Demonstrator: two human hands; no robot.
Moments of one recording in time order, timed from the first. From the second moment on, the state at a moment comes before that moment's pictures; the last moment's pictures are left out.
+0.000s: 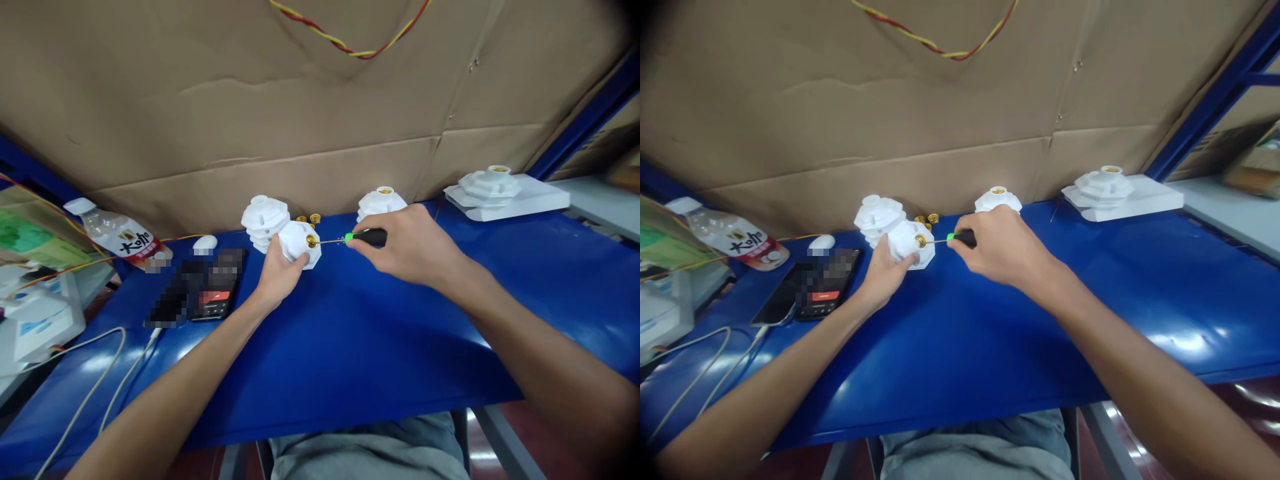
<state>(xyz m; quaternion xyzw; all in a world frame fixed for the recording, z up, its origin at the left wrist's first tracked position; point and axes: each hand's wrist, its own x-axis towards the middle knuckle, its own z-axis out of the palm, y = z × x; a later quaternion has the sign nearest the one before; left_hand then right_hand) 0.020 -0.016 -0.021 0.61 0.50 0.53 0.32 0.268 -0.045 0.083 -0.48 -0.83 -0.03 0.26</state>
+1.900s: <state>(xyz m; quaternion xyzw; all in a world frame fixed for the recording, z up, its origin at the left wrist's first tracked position) 0.007 -0.022 0.002 0.71 0.49 0.47 0.19 0.274 -0.016 0.055 -0.42 -0.64 0.27 0.58</state>
